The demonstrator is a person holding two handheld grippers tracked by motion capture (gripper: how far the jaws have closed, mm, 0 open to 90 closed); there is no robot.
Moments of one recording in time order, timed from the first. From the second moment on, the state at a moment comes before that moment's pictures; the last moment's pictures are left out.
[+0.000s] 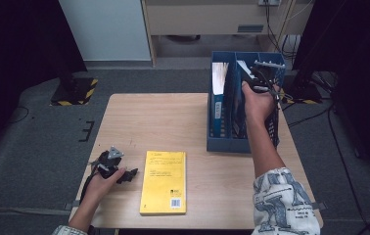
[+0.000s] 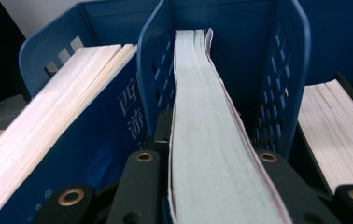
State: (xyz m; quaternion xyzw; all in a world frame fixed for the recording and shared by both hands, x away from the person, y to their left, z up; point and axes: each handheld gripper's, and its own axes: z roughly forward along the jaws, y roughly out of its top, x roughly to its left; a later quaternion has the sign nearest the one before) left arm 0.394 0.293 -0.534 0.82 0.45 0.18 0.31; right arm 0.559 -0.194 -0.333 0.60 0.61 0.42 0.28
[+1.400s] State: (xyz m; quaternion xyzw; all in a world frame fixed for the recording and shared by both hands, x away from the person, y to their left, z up) left arm 0.393 0.293 -0.534 0.82 0.45 0.18 0.31; right arm 0.514 -0.204 -0.341 0.60 0.66 0.39 0.23
